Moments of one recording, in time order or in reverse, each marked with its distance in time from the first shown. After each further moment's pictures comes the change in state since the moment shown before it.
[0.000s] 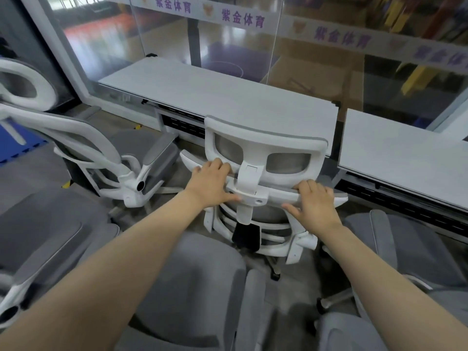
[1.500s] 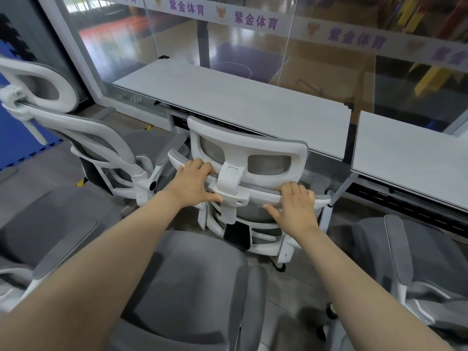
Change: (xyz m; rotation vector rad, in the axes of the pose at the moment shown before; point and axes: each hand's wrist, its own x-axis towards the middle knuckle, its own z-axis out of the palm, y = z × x) left_hand -0.024 -0.082 -0.006 -0.135 0.018 -0.038; right_hand 0.014 -0.079 0.015 0.050 0.028 0.003
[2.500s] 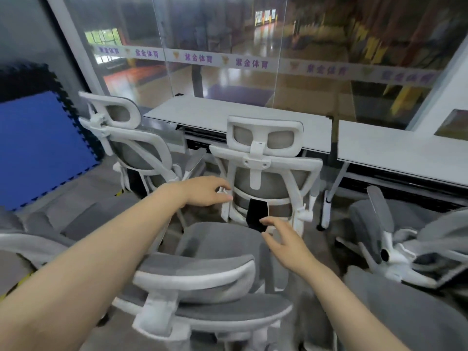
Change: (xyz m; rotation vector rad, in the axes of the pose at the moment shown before) left_hand -0.278 0.058 -0.149 -0.017 -0.403 0.092; right_hand -0.278 -0.178 -0.100 0.728 -0.150 0.072
